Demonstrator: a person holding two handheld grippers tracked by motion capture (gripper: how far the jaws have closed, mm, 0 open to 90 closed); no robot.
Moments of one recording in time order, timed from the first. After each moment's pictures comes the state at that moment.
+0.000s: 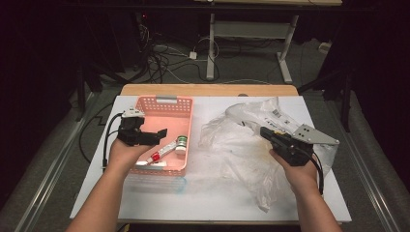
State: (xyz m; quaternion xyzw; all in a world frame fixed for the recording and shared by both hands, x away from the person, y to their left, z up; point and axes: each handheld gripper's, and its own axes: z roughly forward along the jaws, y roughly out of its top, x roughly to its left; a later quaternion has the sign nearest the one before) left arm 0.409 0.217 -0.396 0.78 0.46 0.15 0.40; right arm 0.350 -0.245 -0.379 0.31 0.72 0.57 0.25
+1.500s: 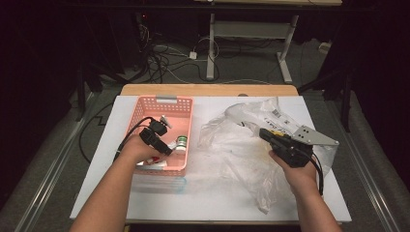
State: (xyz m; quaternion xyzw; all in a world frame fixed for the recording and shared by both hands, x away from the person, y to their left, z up) left arm 0.455 0.172 -0.445 0.90 0.42 0.01 0.13; right arm 0.349 -0.244 -0.382 0.31 0.72 0.57 0.24
